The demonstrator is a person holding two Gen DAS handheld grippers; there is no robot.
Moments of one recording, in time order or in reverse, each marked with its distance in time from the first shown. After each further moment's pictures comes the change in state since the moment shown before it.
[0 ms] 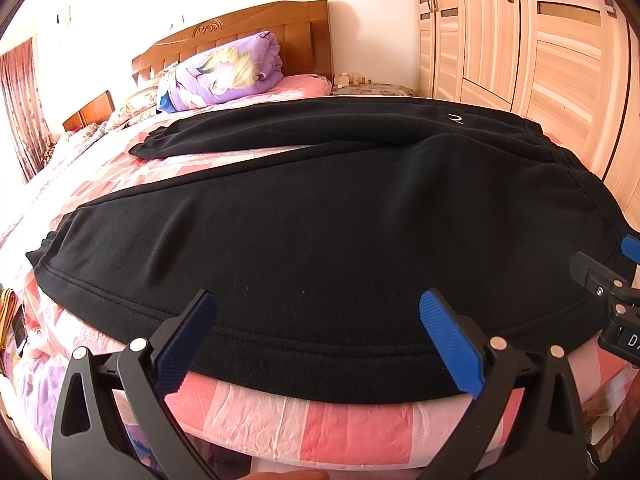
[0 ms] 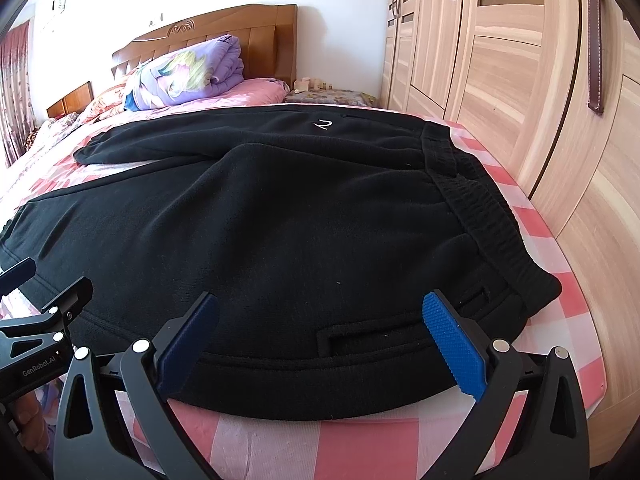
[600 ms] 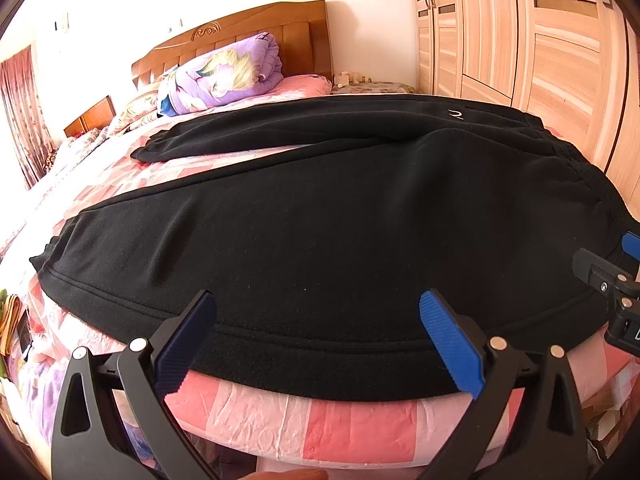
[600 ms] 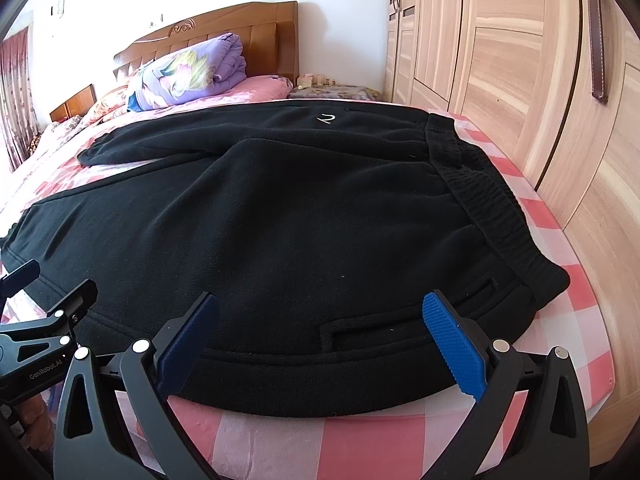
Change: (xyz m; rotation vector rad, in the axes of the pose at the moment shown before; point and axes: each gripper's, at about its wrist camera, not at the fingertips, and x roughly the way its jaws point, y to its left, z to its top) left arm -0.001 -0.003 -0.003 0.025 0.001 0.012; right arm 0.002 -0.004 -0.001 0.024 0.018 0.036
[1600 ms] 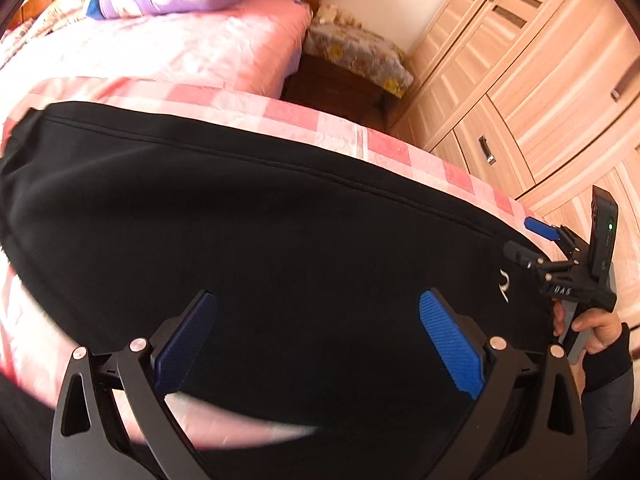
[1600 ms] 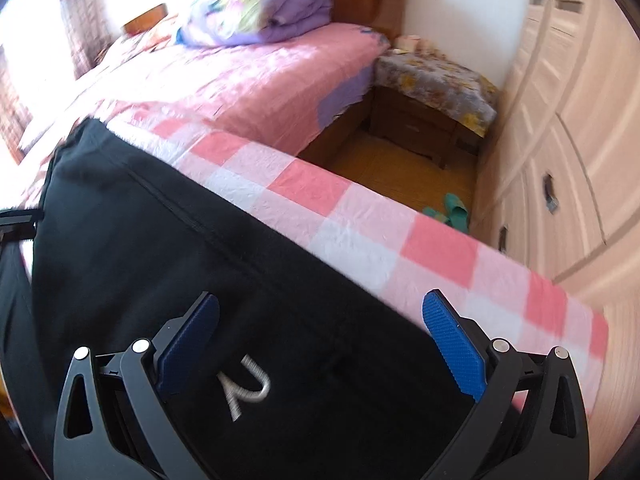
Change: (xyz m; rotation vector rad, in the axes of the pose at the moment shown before) left arm 0.262 0.066 0.280 -0.246 0.383 -0.365; right arm 0.302 -0.035 0.306 -0.362 0.265 0.305
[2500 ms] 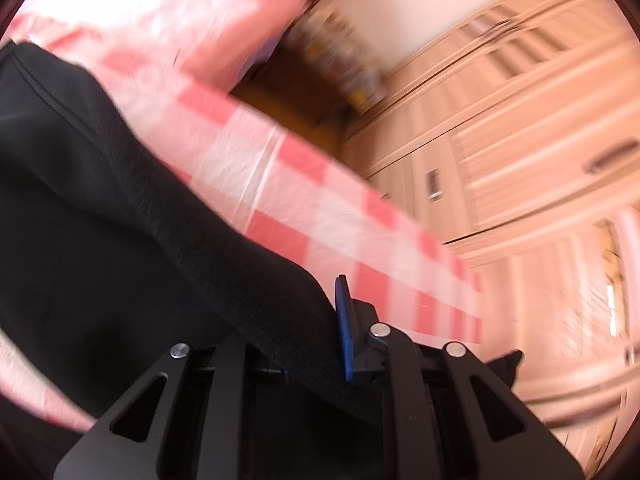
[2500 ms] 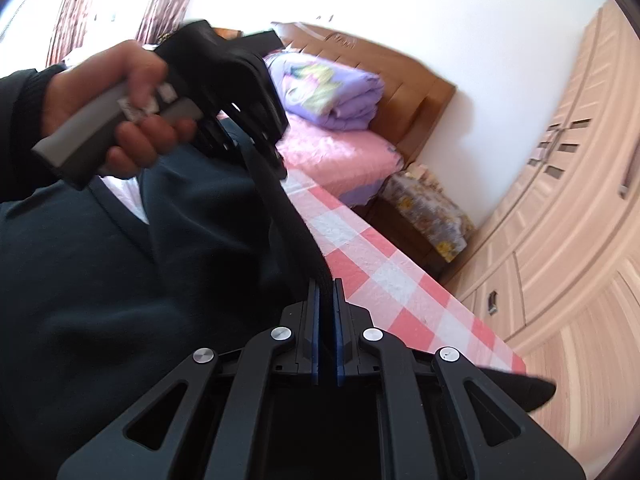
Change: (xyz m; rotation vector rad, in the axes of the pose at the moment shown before) left arm -0.020 -0.045 -0.009 -0.195 -0.089 -0.266; right arm -0.154 0.154 -0.140 -0.344 -0.396 -0.231
